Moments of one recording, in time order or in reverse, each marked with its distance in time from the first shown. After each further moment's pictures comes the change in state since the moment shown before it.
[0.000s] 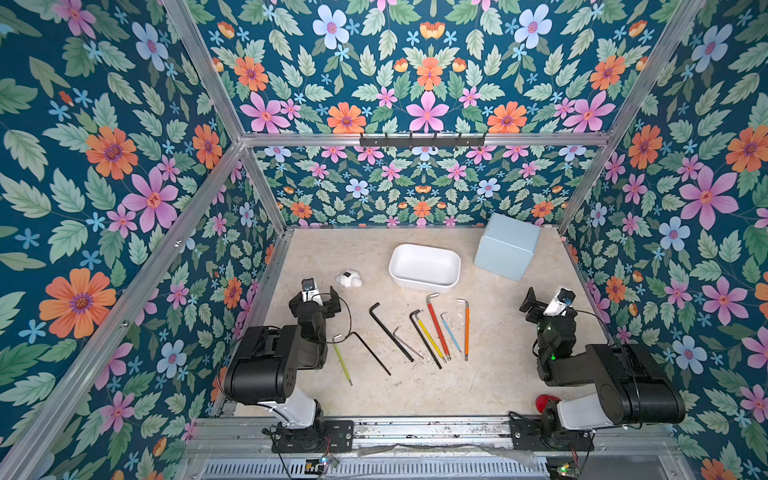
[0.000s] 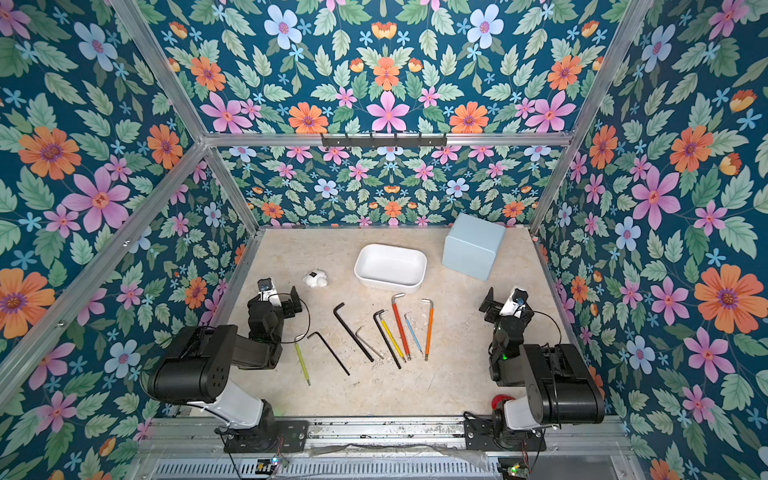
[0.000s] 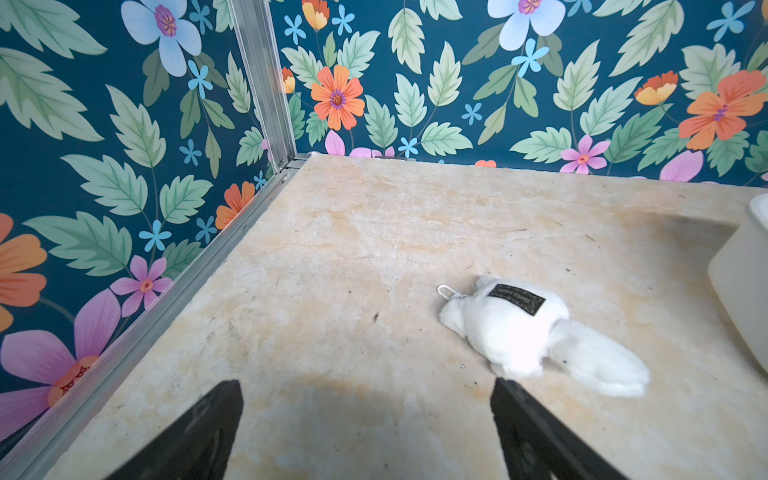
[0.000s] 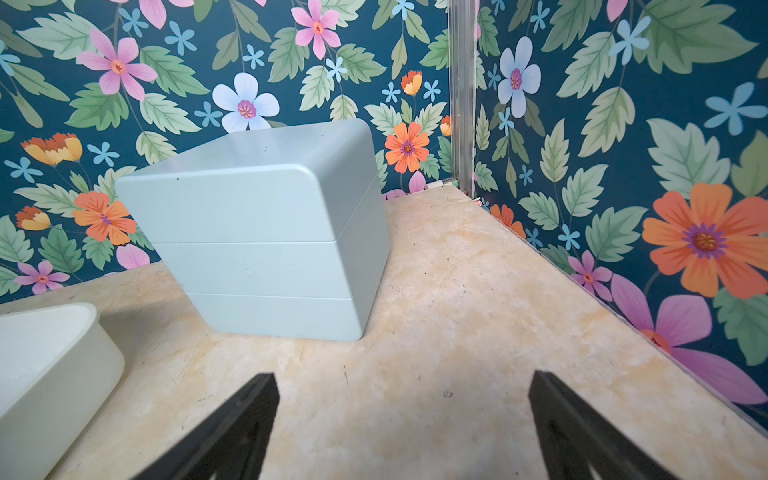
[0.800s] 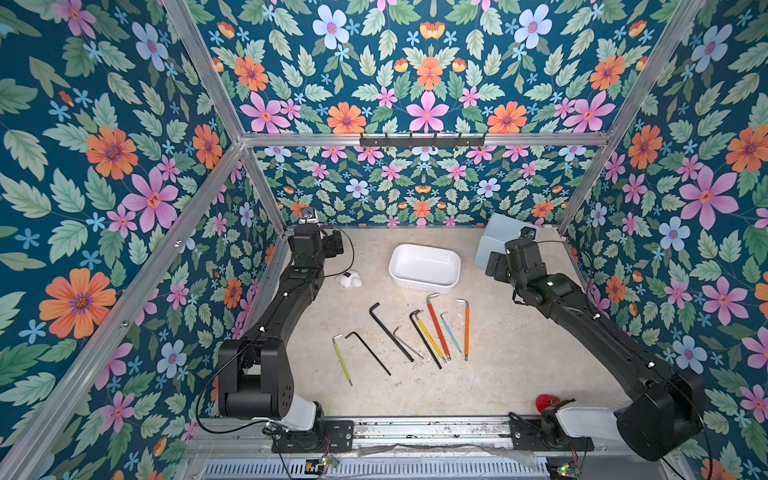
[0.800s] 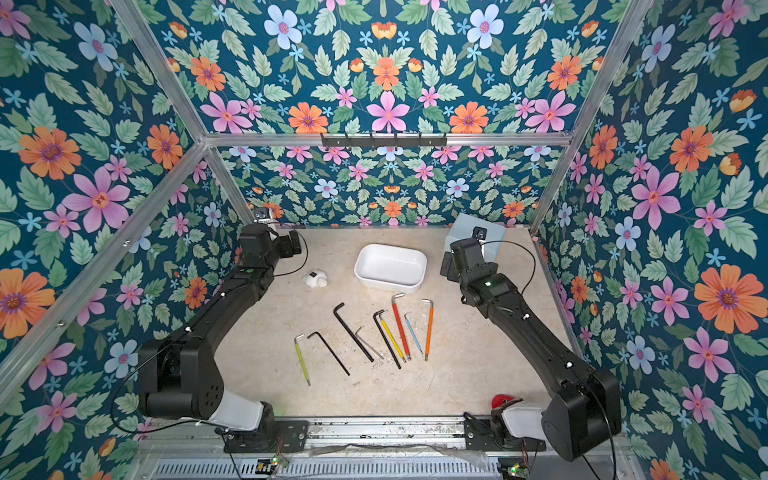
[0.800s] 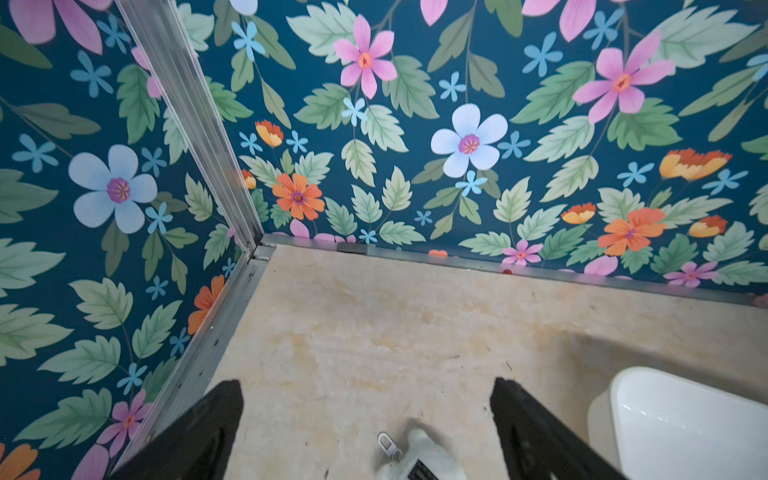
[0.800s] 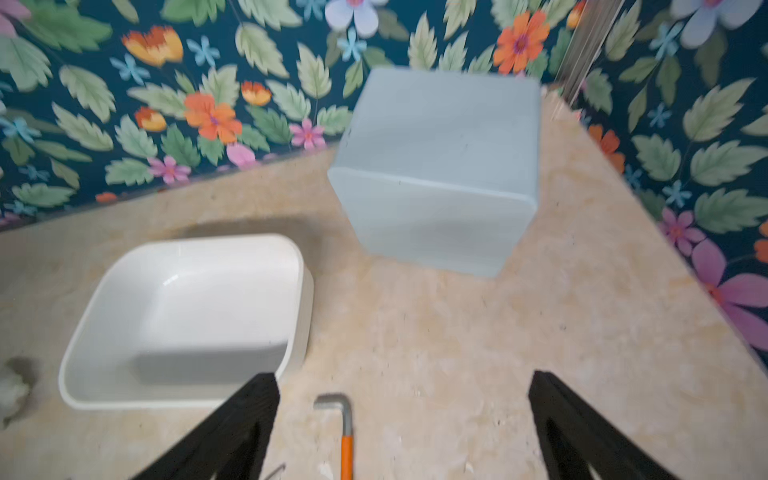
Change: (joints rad) left arm -0.062 -0.092 0.830 -1.052 0.035 -0.053; right arm 0.411 -0.076 1.064 -1.832 0.114 0.339
